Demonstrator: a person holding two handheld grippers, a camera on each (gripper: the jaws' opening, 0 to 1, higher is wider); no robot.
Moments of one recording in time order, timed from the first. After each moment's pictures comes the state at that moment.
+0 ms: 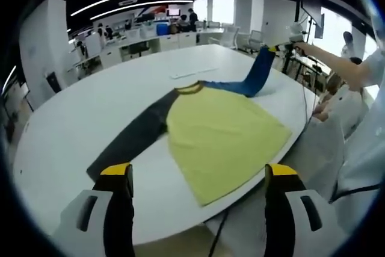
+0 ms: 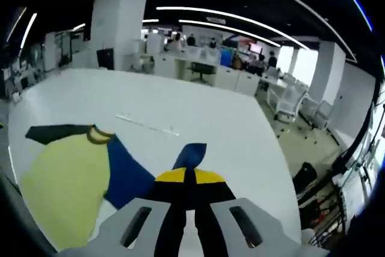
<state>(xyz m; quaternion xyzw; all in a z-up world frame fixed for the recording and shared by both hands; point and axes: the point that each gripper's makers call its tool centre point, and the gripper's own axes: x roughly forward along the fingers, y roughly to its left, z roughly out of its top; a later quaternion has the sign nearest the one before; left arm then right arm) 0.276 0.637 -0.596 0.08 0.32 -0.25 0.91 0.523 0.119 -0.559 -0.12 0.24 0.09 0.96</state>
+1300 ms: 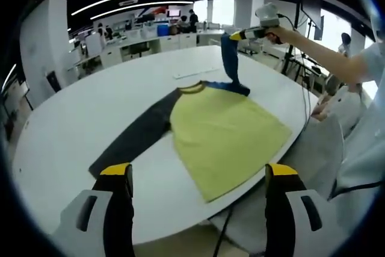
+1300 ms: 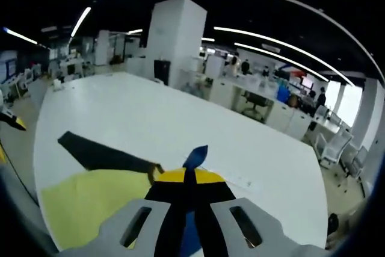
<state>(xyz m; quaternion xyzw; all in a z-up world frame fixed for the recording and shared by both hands) 0.275 0.654 -0.595 0.08 0.32 -0.25 0.91 0.568 0.350 -0.522 -0.16 0.17 0.28 0.93</state>
